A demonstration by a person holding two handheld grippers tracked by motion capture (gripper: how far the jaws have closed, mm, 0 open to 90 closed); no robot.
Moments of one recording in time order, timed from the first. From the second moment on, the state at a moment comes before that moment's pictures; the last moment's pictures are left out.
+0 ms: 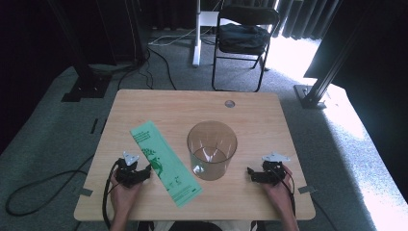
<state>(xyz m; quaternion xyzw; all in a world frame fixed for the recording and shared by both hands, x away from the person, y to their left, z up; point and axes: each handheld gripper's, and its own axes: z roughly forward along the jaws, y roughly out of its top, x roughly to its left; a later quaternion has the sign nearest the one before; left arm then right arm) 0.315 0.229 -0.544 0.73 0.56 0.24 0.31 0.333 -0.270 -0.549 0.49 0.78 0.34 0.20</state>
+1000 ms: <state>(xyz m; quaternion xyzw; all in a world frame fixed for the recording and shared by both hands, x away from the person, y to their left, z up) 0.306 0.225 -0.522 0.74 0.52 0.22 0.35 0.323 -0.268 -0.533 0.48 0.77 0.38 0.20</state>
